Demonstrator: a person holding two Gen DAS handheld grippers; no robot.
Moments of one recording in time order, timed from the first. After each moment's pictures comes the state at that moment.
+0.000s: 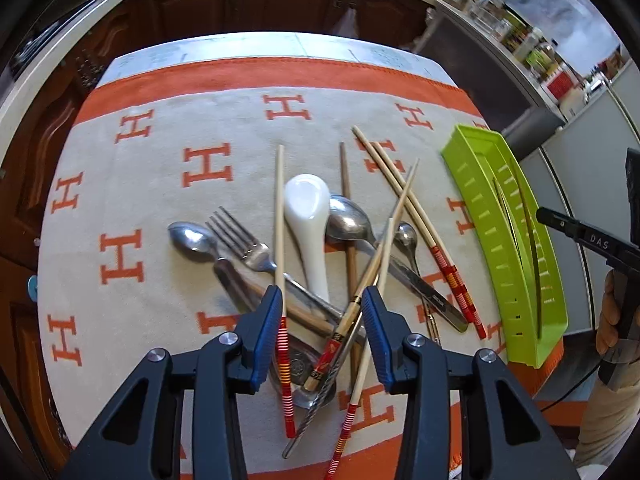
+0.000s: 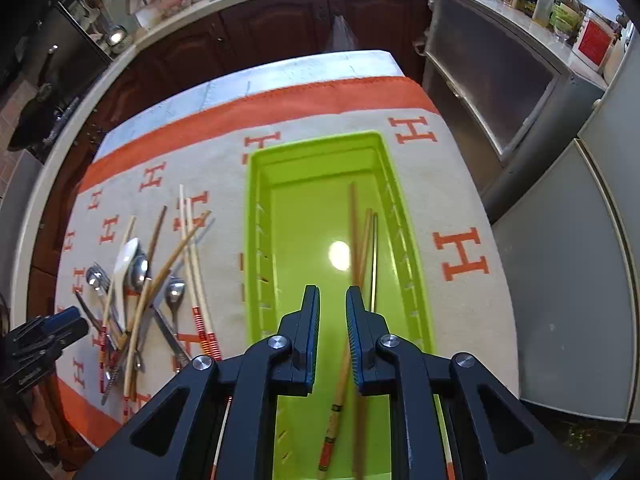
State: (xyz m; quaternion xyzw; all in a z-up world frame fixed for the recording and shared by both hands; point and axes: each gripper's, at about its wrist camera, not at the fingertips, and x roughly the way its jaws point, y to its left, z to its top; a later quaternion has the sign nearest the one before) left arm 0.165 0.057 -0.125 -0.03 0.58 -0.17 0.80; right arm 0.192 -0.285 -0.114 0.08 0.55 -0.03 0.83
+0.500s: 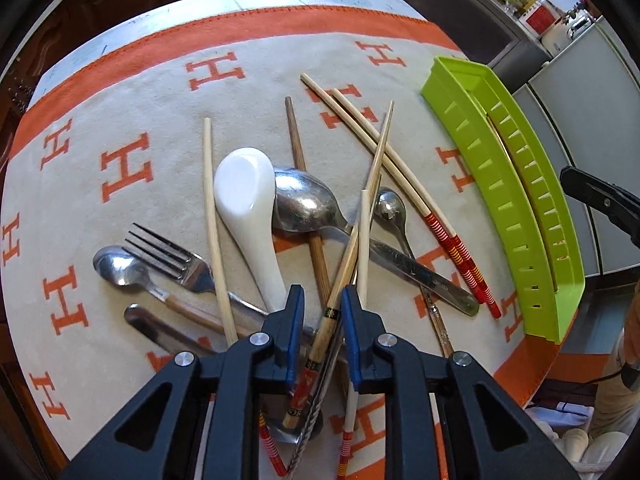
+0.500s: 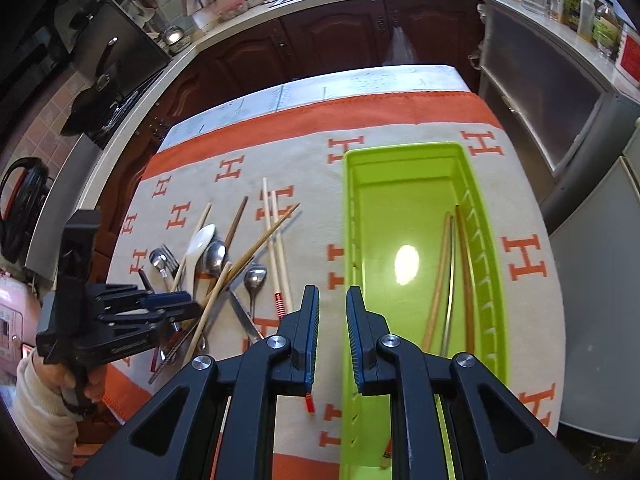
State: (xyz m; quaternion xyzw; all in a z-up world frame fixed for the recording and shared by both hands) left arm 0.190 0.014 -0.167 0.04 0.62 -0.23 0.75; right arm 0.174 -0.221 -0.098 0.09 0.53 0.06 0.84
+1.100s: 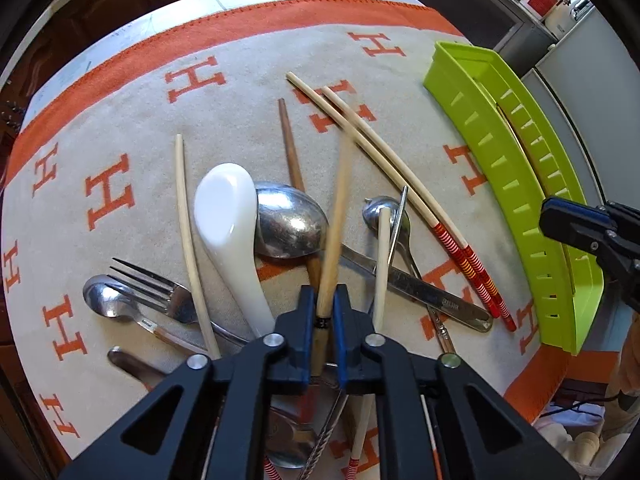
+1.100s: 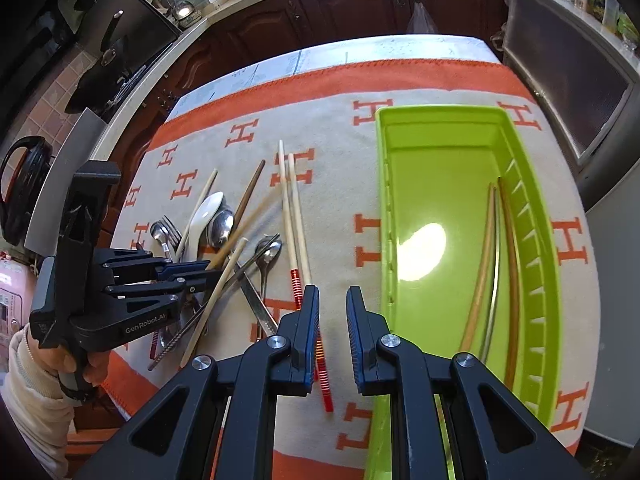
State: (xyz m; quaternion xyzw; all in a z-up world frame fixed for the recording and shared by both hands) left arm 0.205 -0.026 -0.182 0.07 0.62 -0.21 0.75; right arm 0.188 -0.198 -0.141 0.09 0.56 0.09 0.82
